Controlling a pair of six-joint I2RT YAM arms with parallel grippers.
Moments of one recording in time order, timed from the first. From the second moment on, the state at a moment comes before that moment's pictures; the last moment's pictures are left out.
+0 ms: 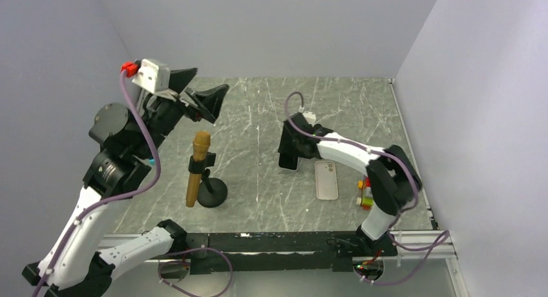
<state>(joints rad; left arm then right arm) -0.61 0.87 1.38 -0.23 -0.10 -0.07 0.68 1.74 1.12 -0.38 0.26 0.76</state>
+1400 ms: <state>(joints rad) -0.64 1.29 1.34 -0.37 0.31 -0.63 1.05 1.00 0.94 -0.21 0.37 0.34</state>
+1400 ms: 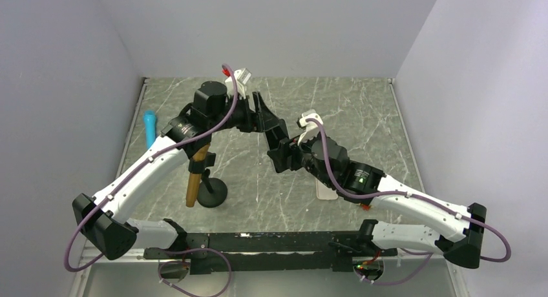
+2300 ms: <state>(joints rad) -0.64 1.34 1.43 -0.39 0.51 -0.37 1.17 1.09 1.06 -0.34 0.68 0.50</state>
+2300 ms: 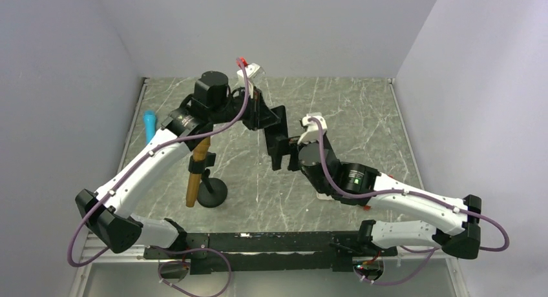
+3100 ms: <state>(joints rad) -0.56 1.15 1.20 0.02 1.02 -0.31 0.80 0.69 0.79 -0.37 -0.01 0.47</state>
